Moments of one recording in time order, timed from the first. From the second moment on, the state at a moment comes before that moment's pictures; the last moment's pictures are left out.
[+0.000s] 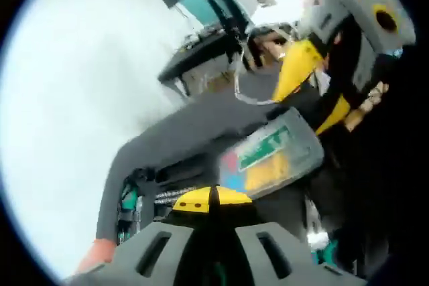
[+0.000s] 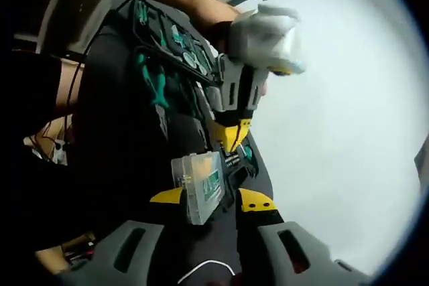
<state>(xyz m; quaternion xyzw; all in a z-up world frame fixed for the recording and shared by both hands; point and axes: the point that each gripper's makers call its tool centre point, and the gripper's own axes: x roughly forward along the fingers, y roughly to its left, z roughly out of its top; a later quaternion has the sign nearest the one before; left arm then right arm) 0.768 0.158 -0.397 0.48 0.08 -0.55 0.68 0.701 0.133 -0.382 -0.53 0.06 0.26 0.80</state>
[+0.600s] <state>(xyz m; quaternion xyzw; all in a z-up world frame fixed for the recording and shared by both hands) 0.828 0.147 -0.421 0.43 0.08 -0.58 0.69 0.698 0.131 -0.383 -0.50 0.06 0.26 0.82</state>
